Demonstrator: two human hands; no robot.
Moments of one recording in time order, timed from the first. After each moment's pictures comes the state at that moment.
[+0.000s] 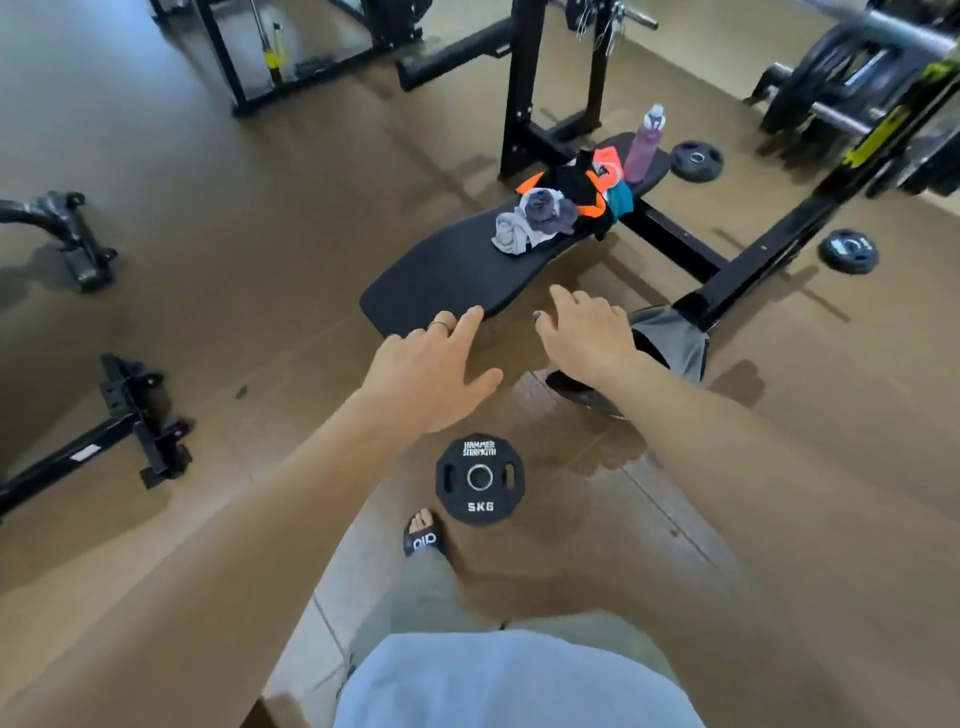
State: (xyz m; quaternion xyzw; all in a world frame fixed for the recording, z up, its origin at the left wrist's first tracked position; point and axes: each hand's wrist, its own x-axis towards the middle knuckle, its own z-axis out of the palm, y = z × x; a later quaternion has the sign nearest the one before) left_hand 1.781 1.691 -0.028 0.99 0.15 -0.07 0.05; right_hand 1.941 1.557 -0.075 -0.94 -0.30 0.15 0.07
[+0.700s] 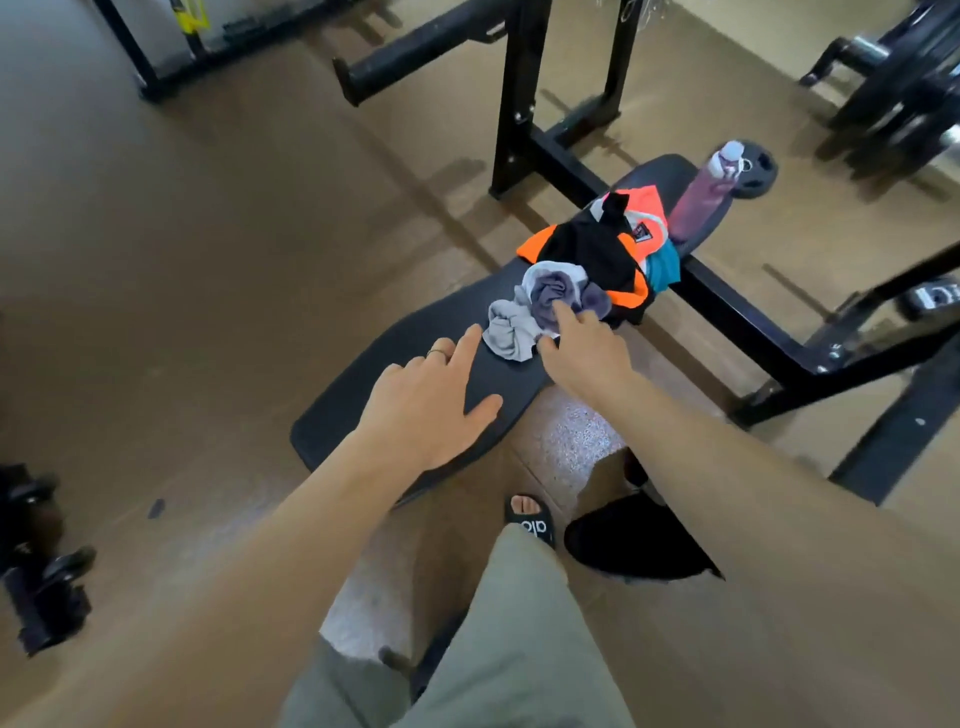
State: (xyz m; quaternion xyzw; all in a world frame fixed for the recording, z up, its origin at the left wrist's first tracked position) left_hand 2.188 1.943 -0.191 0.98 0.14 -0.12 0.08; right_hand 2.353 1.811 -0.260 -0.94 -0.23 0.21 0.11
